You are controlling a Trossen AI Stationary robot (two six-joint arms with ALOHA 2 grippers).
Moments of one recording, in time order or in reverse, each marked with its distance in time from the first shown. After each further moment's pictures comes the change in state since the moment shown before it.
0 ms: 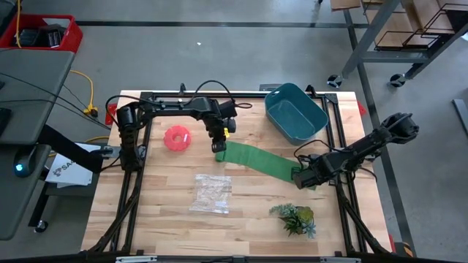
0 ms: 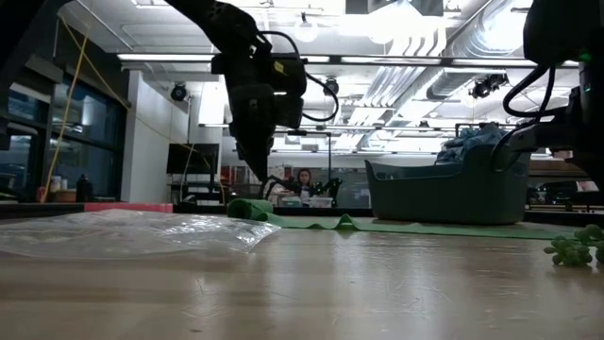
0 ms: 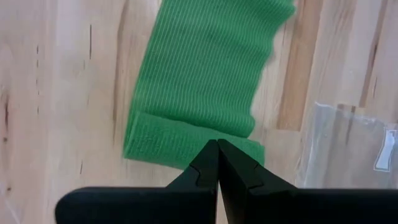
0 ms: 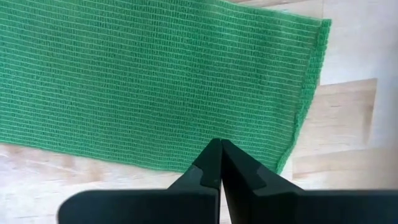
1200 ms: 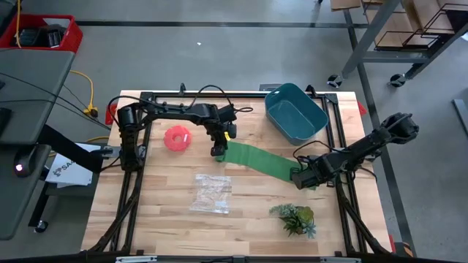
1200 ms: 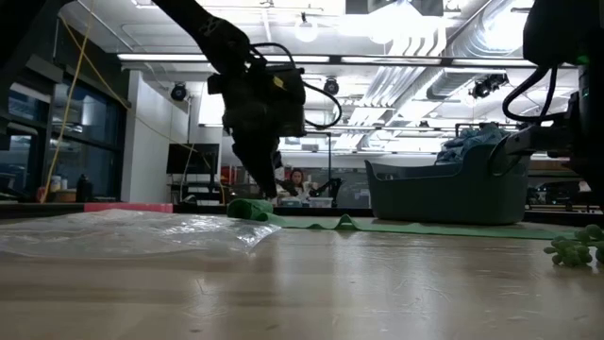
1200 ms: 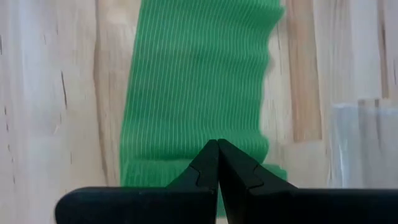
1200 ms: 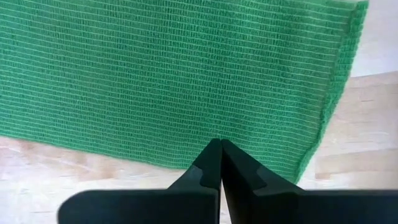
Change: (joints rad) left arm -0.006 0.008 -0.127 0.234 0.043 0.152; right arm 0.000 0.000 -0.029 0.083 0.004 0.016
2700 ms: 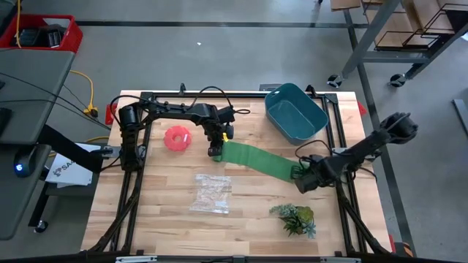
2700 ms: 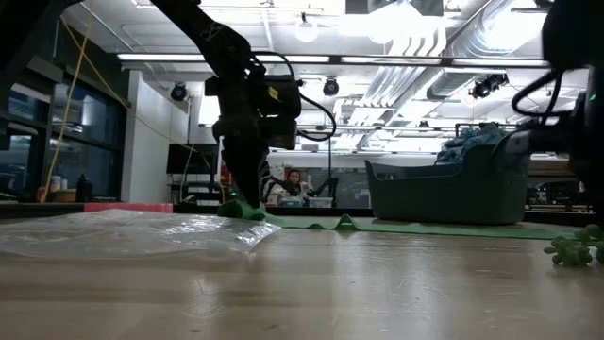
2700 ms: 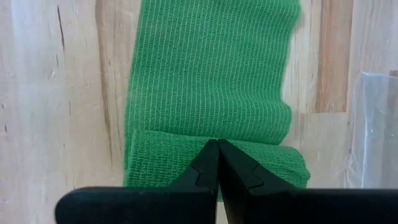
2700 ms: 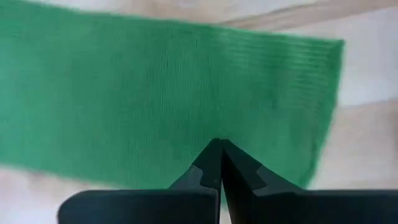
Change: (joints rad) left arm 0.014 0.021 -0.004 -0.091 -0.059 0.001; right arm 0.051 0.019 -0.008 -0.024 0.123 0.092
